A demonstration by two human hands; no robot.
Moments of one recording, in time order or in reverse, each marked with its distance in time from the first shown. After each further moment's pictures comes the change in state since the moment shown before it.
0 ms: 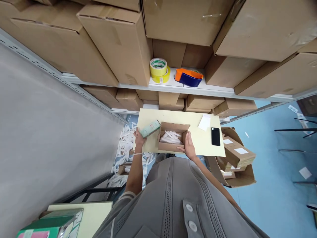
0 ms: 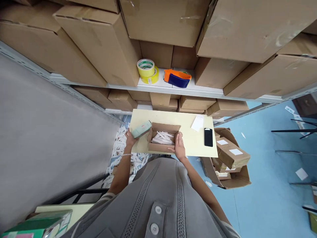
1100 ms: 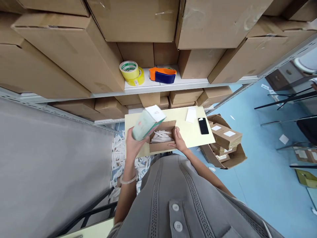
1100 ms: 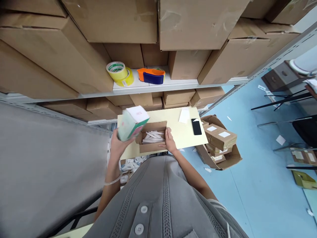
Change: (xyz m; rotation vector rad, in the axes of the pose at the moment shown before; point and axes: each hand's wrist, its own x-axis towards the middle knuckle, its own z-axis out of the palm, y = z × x) left_hand -0.103 0.134 -0.093 -0.143 0.045 0.445; right_hand 0.005 -0.001 0.000 0.191 -0.070 0.098
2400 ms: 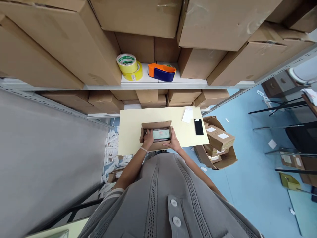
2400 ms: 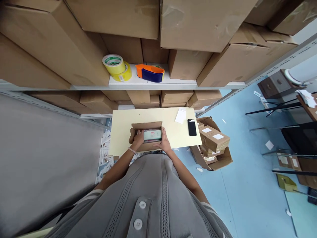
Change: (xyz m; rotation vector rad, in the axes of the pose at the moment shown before) left_hand 0.024 -0.017 0.157 0.601 -0.610 -0.149; right_hand -0.006 0.003 0.002 0.195 -0.004 0.108
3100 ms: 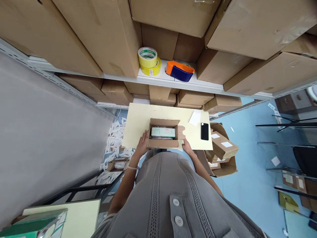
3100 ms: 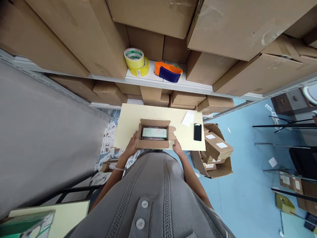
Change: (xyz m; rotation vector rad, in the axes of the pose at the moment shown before) left_hand -0.045 -0.115 0.072 -0.305 0.306 0.389; right_hand -0.010 0.051 -0.033 0.099 -0.050 0.165
